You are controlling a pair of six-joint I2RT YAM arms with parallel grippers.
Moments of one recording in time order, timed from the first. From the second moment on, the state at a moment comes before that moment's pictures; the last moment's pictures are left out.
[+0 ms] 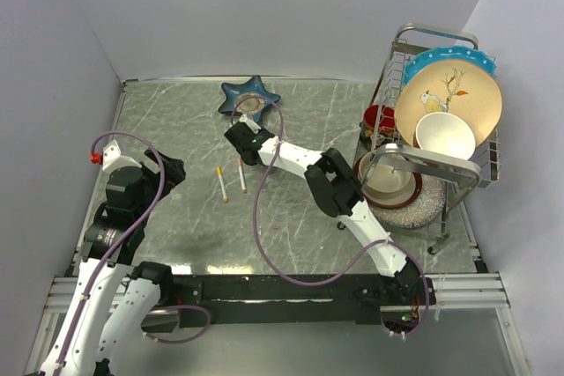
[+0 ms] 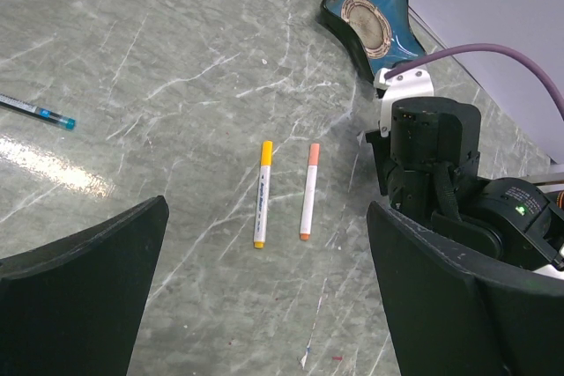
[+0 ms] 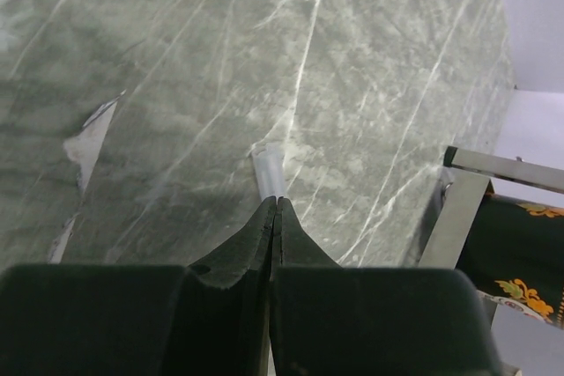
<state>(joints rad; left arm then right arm) -0.19 0.55 0.74 -0.58 -0.26 -0.74 0.82 2.54 2.09 -0.62 0.89 -0.16</state>
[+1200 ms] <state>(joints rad) -0.19 0.55 0.74 -0.58 -0.26 -0.74 0.76 2.47 2.01 -0.51 0.87 -0.18</state>
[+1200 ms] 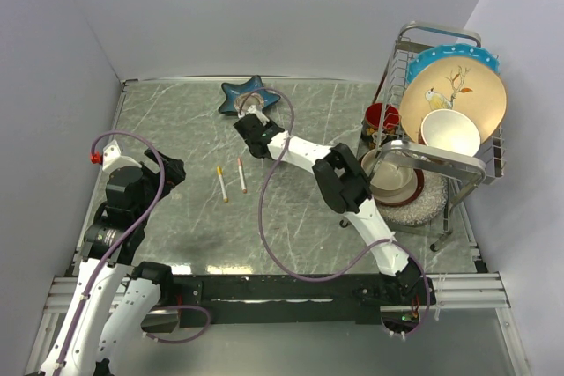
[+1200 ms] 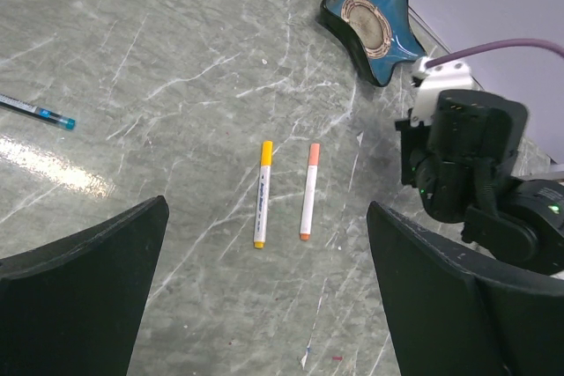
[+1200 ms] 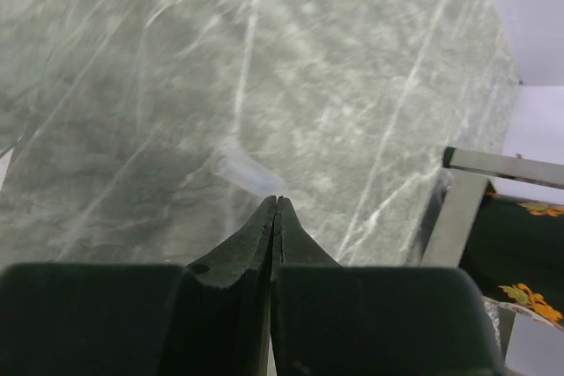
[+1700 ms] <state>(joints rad) -0.19 0.55 0.74 -0.58 -0.26 -0.74 0.76 2.49 2.10 -0.41 0.95 -0.32</state>
